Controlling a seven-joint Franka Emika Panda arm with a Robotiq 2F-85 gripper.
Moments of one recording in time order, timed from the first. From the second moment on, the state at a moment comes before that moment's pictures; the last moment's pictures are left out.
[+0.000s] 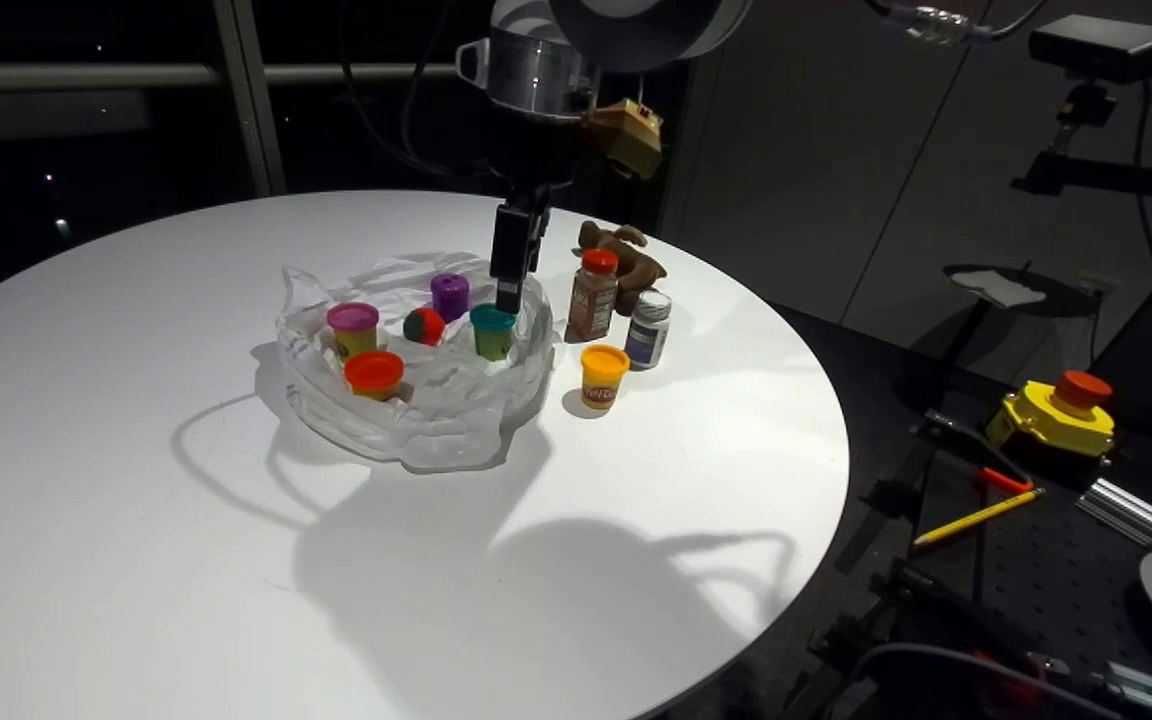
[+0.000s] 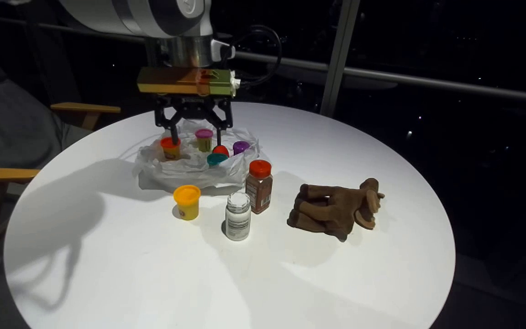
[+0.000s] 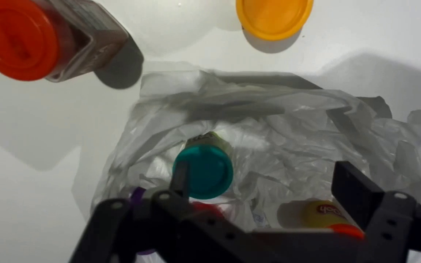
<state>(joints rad) 0.08 0.46 0.11 -2.02 -0.13 2.56 -0.30</state>
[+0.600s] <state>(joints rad) 0.06 0.61 0.11 -1.89 -0.13 2.54 -0.33</state>
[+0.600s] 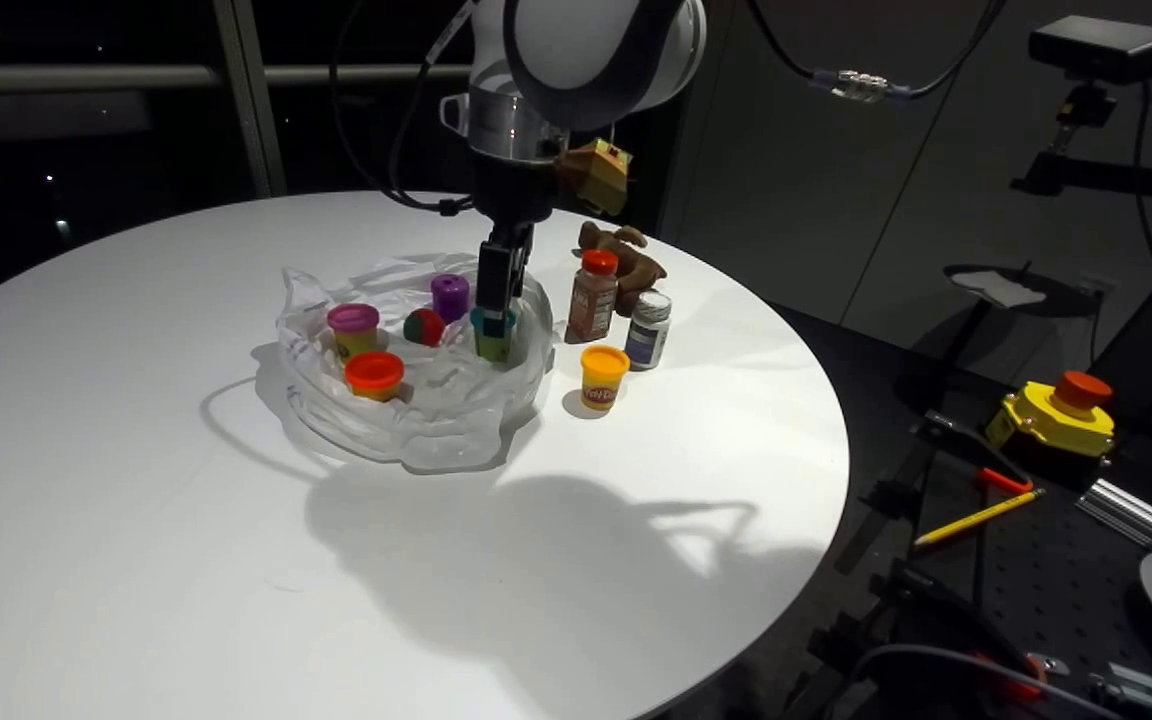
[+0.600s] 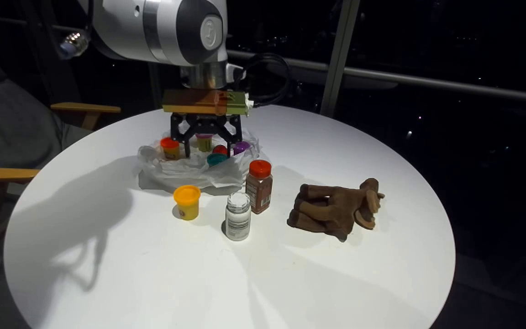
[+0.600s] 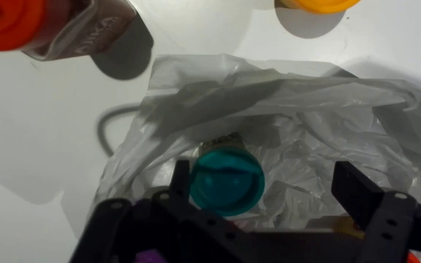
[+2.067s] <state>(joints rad) 0.15 0.57 0.06 -1.86 -0.25 2.59 -0.17</state>
